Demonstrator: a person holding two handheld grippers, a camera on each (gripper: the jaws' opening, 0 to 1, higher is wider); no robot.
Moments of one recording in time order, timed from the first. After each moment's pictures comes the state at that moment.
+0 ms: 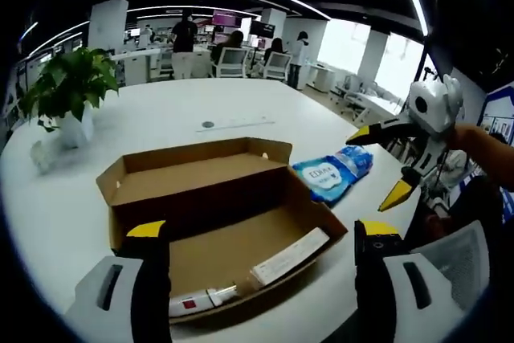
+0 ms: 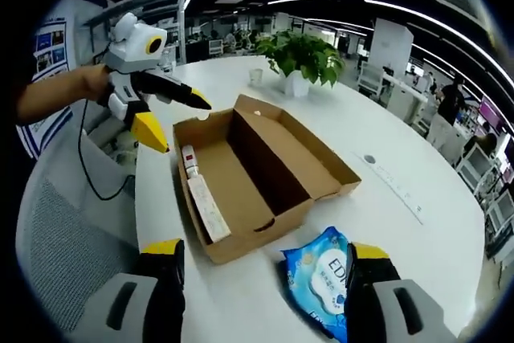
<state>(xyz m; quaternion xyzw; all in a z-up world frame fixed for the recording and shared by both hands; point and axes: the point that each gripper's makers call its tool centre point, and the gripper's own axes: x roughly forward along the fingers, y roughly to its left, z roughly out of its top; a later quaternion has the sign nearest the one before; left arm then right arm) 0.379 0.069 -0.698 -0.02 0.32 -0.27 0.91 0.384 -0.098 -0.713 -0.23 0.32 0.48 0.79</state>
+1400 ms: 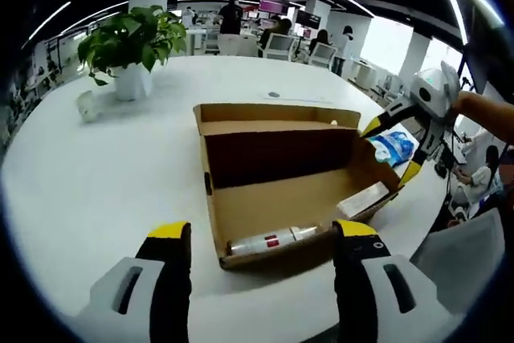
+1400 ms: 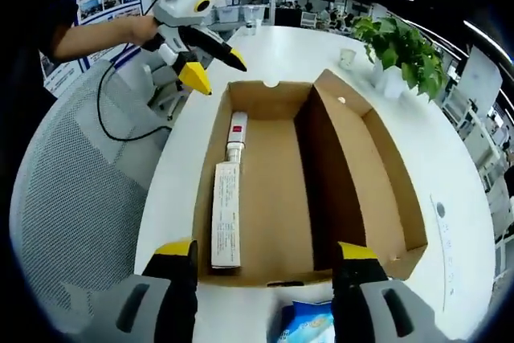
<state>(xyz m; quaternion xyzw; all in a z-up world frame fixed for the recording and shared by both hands) 0.352 0.187 -0.747 -0.05 0.36 -0.16 0.92 0.390 -0.030 -0.768 -0.34 0.33 0.63 0.62</state>
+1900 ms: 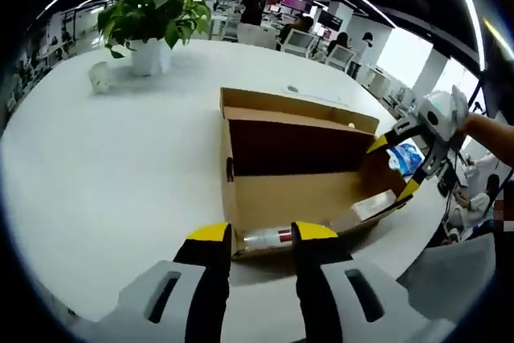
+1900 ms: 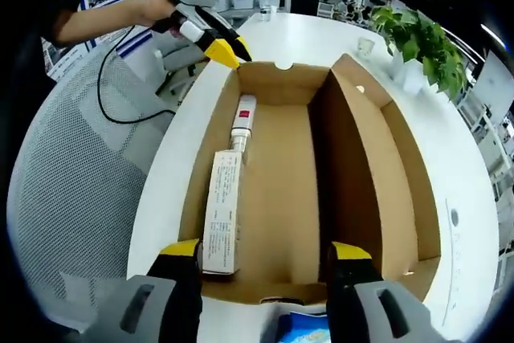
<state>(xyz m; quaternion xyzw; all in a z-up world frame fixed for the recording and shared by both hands) 0.350 0.200 -0.759 -0.09 0.40 -0.12 0.90 0.393 -0.022 -0.791 -0.36 0.35 0.64 0.58</state>
